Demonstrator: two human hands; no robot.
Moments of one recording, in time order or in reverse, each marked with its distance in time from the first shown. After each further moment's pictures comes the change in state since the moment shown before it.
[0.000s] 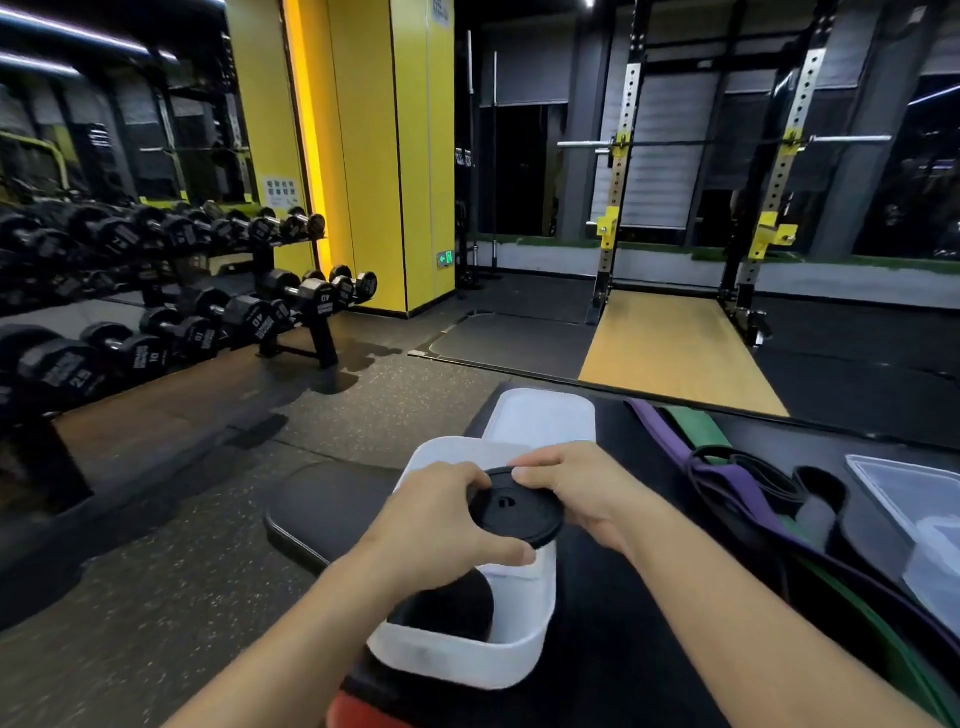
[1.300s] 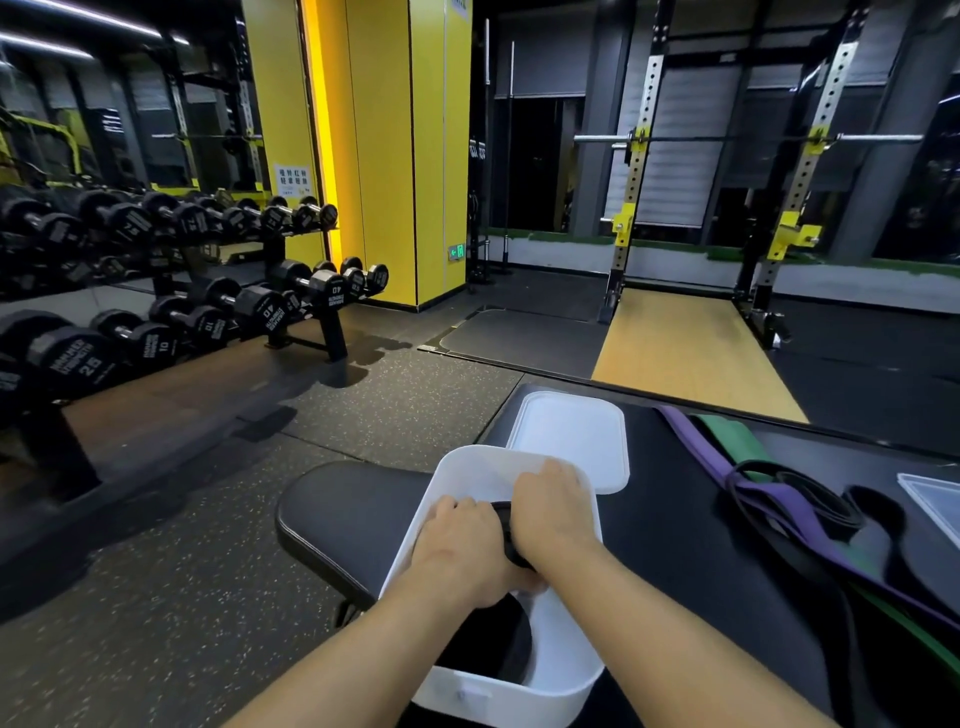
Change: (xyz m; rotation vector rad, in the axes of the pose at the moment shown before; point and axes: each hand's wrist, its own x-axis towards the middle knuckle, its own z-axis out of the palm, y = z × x) left_hand 0.065 -0.051 0.054 0.353 -0.084 -0.158; right_hand 0.064 0.030 0.075 -1.236 0.266 -0.159
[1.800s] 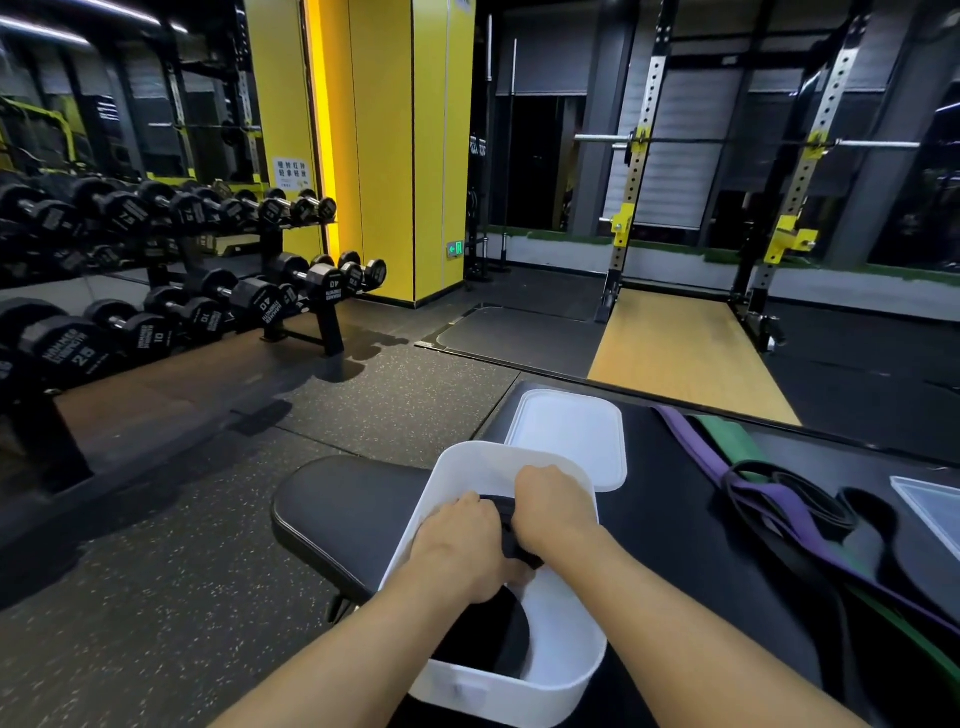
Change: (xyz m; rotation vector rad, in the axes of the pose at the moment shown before) left_hand 0.003 -0.004 0.003 -0.066 -0.060 0.034; right_hand -0.013 -0.003 -0.027 -0.071 -0.083 -0.084
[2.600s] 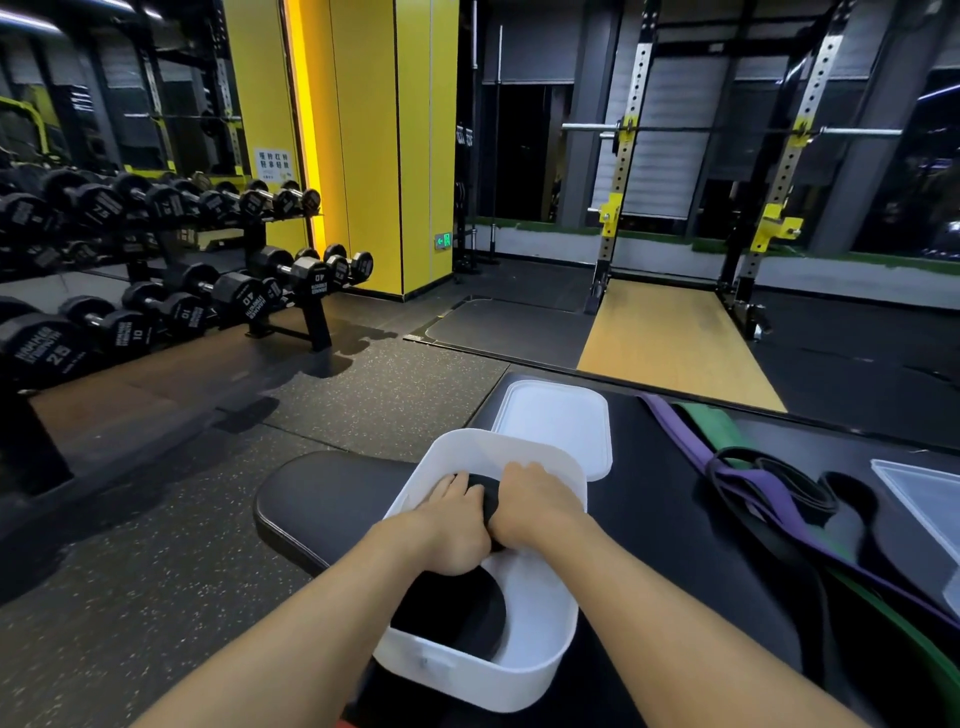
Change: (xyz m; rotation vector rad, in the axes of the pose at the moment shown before) left_hand 0.038 -0.021 0.008 0.017 -0.151 0.096; right_hand 0.004 0.003 0.006 0.170 -0.141 0.065
